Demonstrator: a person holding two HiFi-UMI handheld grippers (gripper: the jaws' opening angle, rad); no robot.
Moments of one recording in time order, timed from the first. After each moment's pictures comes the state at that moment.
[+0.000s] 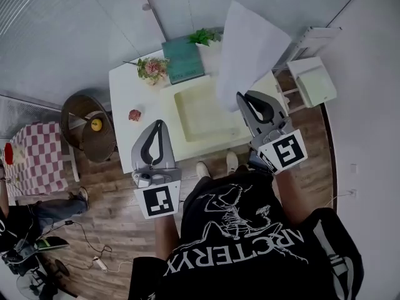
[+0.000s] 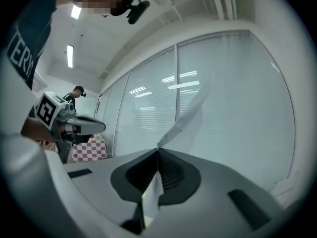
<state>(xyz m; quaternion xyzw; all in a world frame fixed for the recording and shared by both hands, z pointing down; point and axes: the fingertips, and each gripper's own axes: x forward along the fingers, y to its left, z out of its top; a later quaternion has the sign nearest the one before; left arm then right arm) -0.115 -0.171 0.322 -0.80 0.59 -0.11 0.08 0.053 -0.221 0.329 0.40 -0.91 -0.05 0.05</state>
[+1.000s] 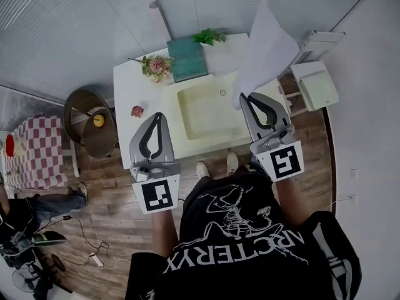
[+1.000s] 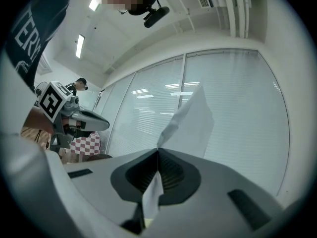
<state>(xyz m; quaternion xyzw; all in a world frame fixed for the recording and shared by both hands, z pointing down) -0.118 -0.174 0.310 -0.79 0.60 -0.11 0.10 0.049 -0.205 0.307 0.42 -0.90 -0.13 0.05</state>
